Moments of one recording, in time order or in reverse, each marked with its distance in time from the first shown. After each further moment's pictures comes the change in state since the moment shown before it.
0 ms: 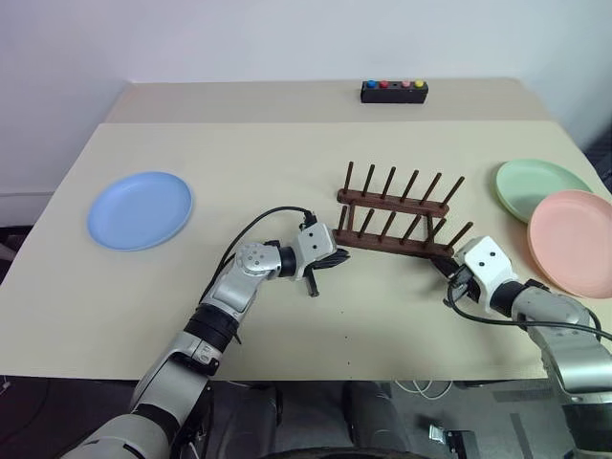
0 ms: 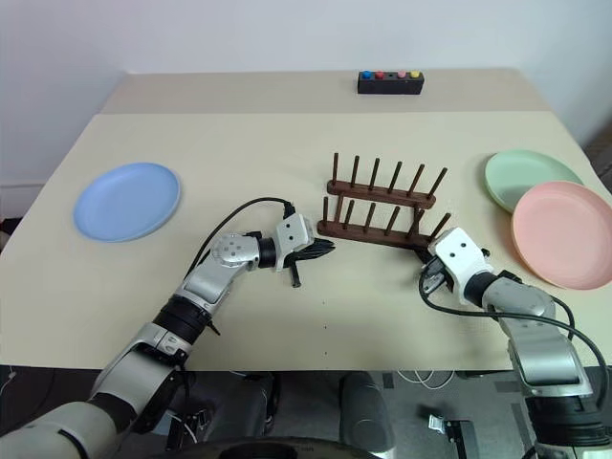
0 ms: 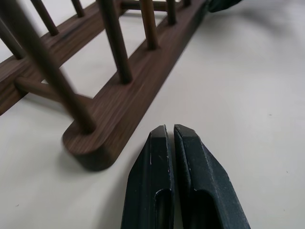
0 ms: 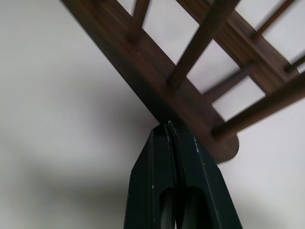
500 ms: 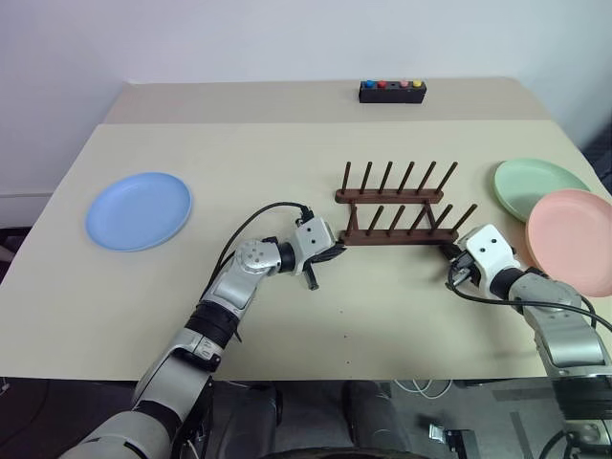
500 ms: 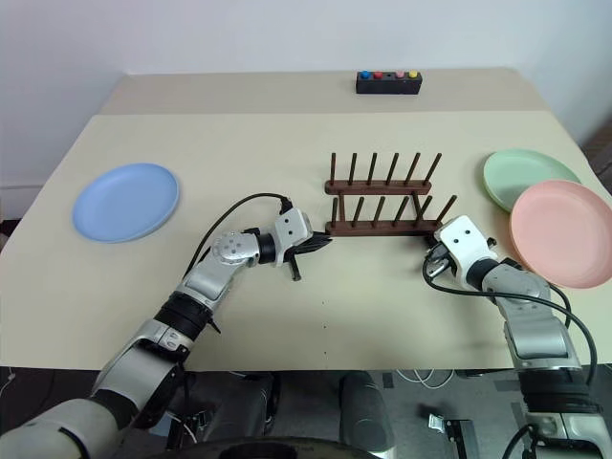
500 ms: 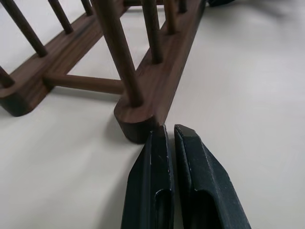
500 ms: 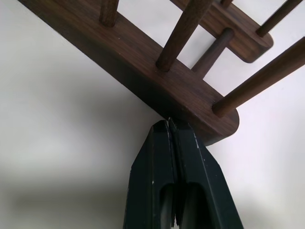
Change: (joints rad) left arm -0.045 -0.015 0.017 0.087 0.019 -0.039 0.093; right arm -0.142 0.007 0.028 0.217 -0.045 -0.117 -0.027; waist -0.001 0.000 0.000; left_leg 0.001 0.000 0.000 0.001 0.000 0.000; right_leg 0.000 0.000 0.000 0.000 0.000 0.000
